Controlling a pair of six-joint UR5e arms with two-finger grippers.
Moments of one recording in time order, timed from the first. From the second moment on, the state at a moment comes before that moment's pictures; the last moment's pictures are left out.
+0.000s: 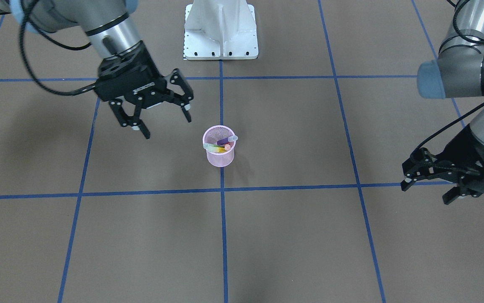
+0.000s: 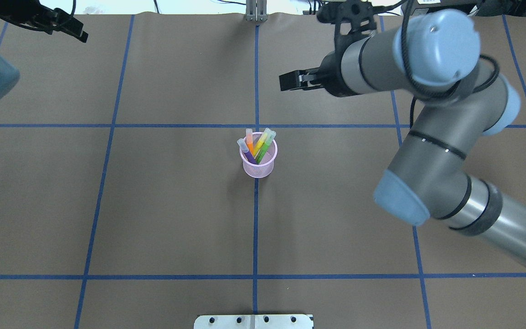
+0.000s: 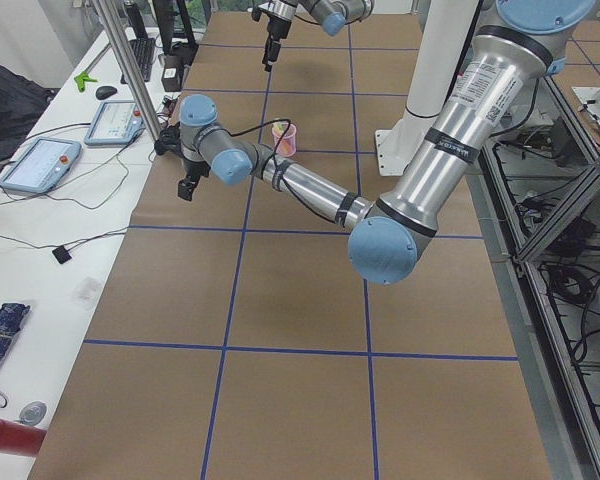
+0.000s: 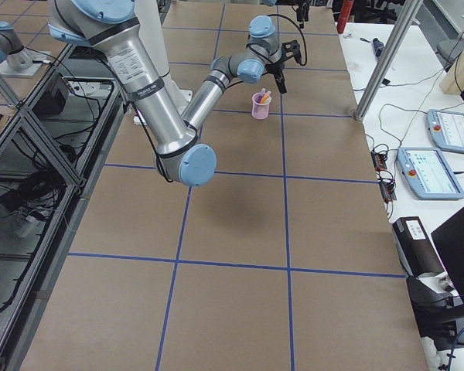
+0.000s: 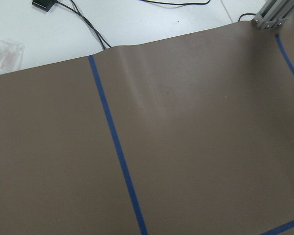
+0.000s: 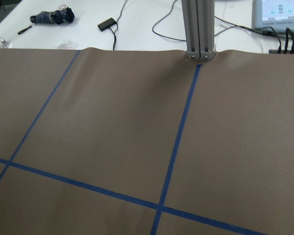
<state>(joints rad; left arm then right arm) -1.22 -2.03 -1.51 -1.93 -2.24 -0.36 0.89 -0.99 1.88 -1.44 2.07 0.99</state>
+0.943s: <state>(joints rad) -1.37 -1.70 -1.49 -2.00 -2.20 -0.15 1.25 -1.40 1.72 -1.42 2.18 0.63</state>
